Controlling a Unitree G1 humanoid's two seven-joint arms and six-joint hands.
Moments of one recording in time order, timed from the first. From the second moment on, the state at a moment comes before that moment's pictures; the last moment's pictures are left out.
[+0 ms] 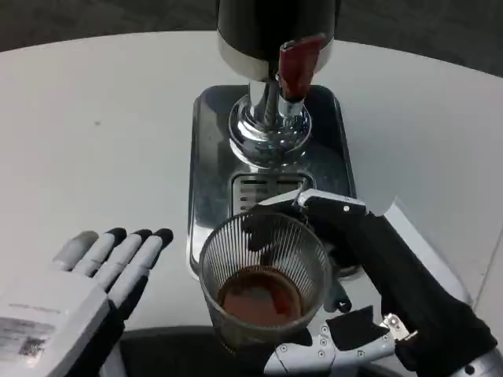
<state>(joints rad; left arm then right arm) 0.47 0.43 0.33 -0.76 0.79 -0.29 -0.30 0.12 -0.18 0.21 -0.78 -0.27 0.10 0.26</state>
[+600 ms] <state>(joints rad) 0.44 0.44 0.33 -0.77 0.77 -0.38 -0.26 0.20 -0.21 0.19 -0.91 -0.22 0.15 0.29</state>
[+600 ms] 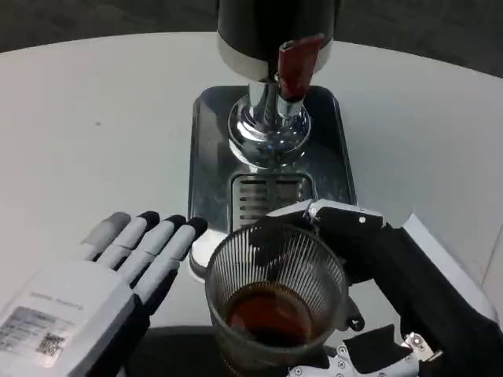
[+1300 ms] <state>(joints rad) 0.39 0.43 0.27 -0.78 0.80 -0.33 -0.27 0.20 -0.19 0.21 -0.91 -0.22 0.15 0.26</state>
